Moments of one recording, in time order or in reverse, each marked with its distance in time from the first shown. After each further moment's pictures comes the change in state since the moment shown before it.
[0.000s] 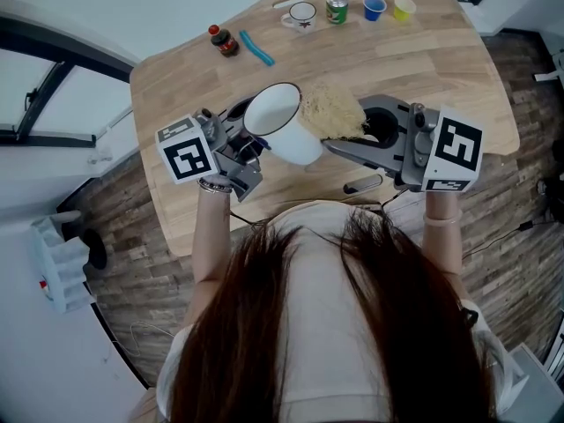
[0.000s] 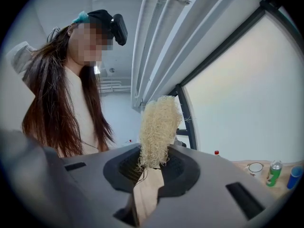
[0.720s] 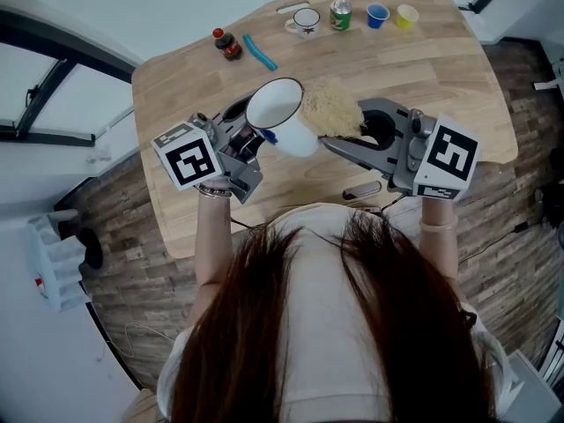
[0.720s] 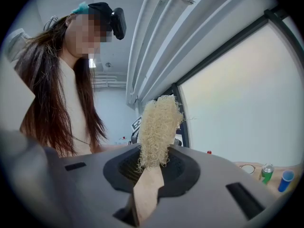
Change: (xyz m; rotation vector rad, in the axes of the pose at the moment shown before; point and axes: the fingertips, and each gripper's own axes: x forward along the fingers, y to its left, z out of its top) left arm -0.009 0.012 0.009 0.054 -0.040 0.162; right arm 0.004 -0.008 -0.003 -0.038 0.028 -0.083
